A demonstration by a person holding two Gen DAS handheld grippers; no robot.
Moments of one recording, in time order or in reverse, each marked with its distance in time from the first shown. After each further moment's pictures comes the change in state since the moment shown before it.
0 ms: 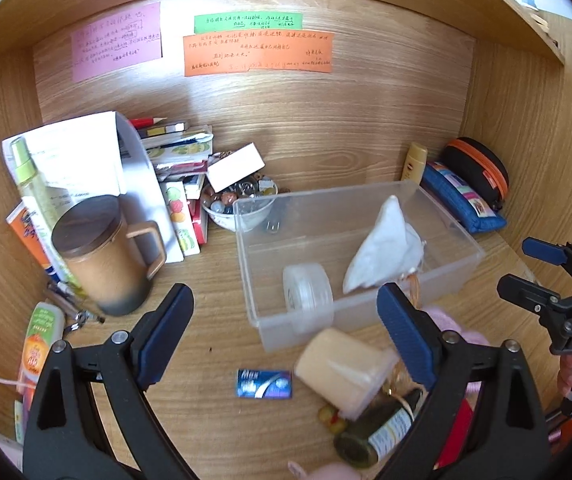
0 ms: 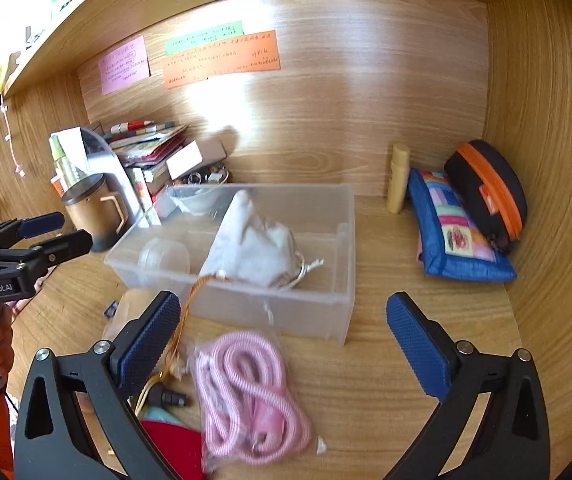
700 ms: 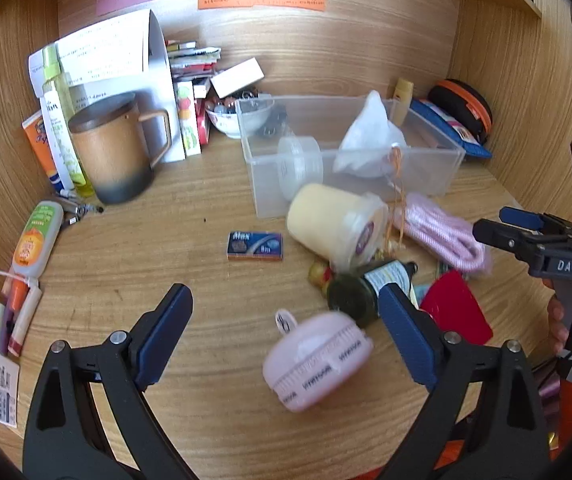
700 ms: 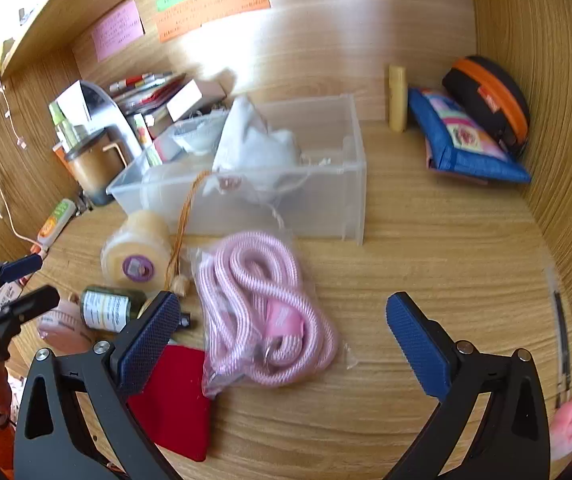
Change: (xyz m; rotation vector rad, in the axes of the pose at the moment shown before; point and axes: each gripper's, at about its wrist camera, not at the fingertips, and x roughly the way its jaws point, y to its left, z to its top) left arm -0.027 -0.007 -0.093 -0.032 0.122 -0.017; right arm 0.012 -0.002 -0.063 0.079 0.136 0.035
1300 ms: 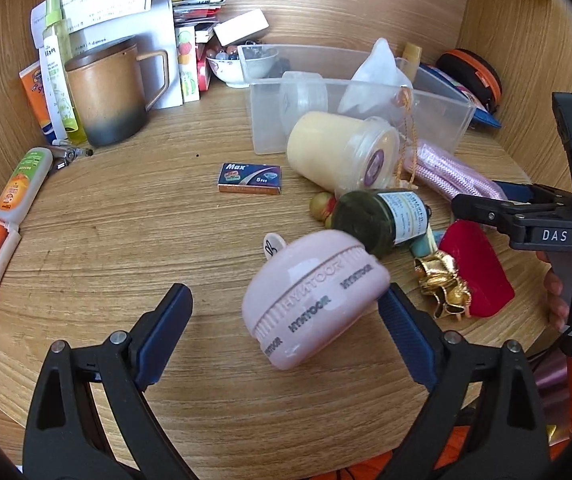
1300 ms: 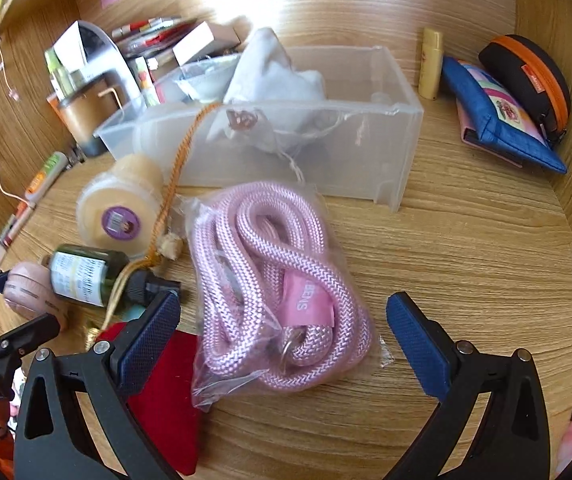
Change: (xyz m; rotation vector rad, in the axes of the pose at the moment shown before) left arm 0.025 0.001 -0.037 -0.035 0.084 -0.003; right arm 0.042 0.014 -0.010 -0.081 0.128 -0.019
